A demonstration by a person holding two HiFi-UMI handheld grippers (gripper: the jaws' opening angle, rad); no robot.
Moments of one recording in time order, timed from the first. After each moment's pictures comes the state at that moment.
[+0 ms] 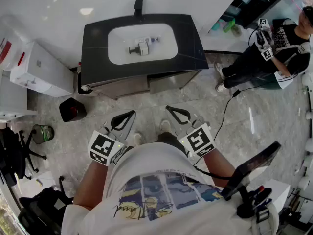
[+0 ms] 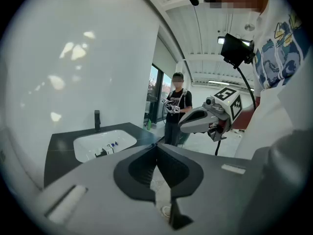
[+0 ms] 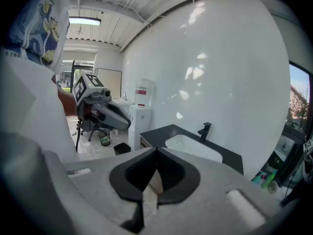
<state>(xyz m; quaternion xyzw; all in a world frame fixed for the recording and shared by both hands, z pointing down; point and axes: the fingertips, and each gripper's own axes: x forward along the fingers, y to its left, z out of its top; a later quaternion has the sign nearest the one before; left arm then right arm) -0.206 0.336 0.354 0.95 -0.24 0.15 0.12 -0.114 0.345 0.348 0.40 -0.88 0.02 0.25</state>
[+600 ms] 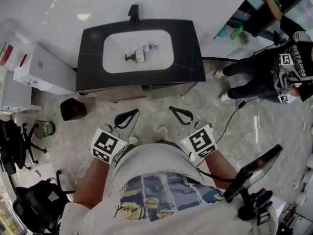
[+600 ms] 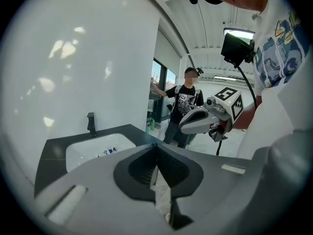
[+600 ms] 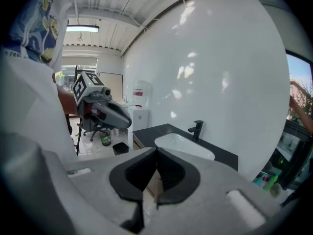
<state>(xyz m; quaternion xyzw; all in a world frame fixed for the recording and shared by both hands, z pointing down) -0.106 0.290 0.348 0.94 -0.27 0.17 0.12 -0.015 0.297 0.347 0.38 -0.89 0.03 0.24</state>
